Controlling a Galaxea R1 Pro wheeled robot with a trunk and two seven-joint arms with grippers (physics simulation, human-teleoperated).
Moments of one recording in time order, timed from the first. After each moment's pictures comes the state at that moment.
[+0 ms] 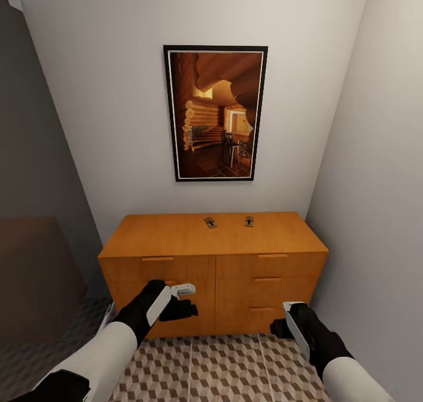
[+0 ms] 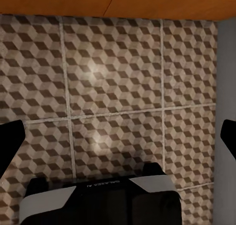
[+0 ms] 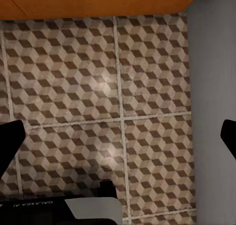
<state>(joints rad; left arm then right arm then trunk) -0.77 -0.12 -0.21 -0.51 0.46 0.84 0.14 -0.59 -0.02 0.06 -0.66 -0.09 0.78 -0.13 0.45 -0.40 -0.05</state>
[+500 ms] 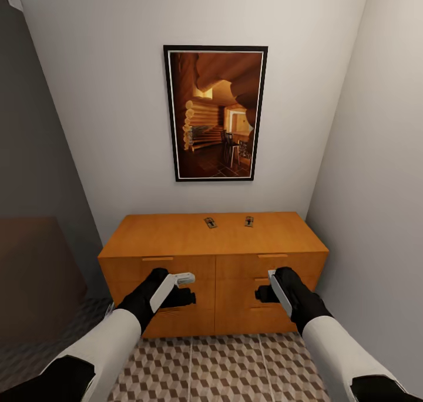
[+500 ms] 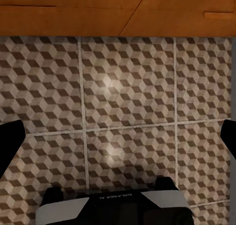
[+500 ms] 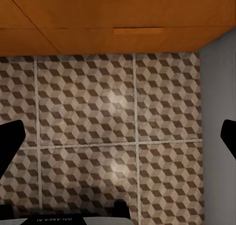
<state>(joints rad) -0.83 -0.13 -0.21 -0.51 0.46 0.85 0.23 -0.77 0.05 0.07 -0.66 -0.09 0.90 -0.14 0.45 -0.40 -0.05</state>
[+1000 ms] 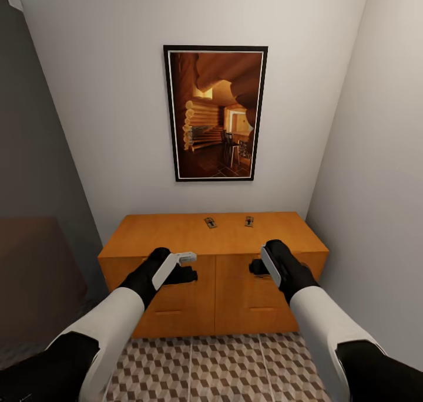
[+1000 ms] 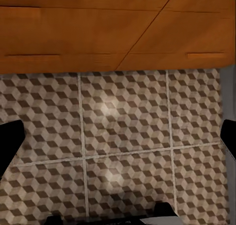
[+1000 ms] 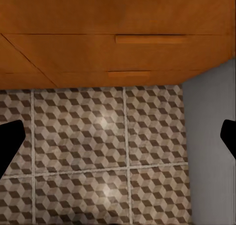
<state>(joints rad) -0.94 -0.14 -0.21 -0.51 0.46 0.85 0.24 -0.92 0.10 0.07 -0.66 -0.09 0.95 -0.24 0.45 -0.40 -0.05</state>
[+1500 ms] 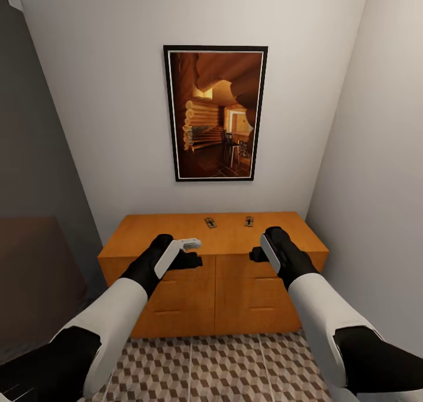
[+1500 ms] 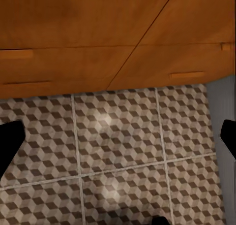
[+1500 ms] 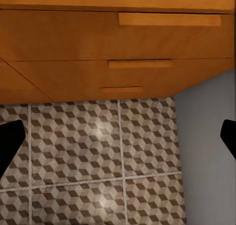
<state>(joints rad) -0.98 -0.16 -0.21 -0.61 0.47 0.90 0.26 -0.99 0.11 0.06 -0.67 -0.09 0.99 -0.28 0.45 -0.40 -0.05</state>
